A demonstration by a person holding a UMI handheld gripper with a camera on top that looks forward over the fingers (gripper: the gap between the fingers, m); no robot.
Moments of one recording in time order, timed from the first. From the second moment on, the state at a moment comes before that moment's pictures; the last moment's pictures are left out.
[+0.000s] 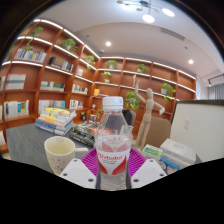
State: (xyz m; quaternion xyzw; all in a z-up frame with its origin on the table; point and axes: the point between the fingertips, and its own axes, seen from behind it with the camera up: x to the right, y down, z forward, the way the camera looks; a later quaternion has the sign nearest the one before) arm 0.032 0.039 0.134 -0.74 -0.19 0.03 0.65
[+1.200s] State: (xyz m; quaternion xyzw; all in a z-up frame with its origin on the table) arm 0.101 -0.066 0.136 -0.75 -0.04 0.01 0.66
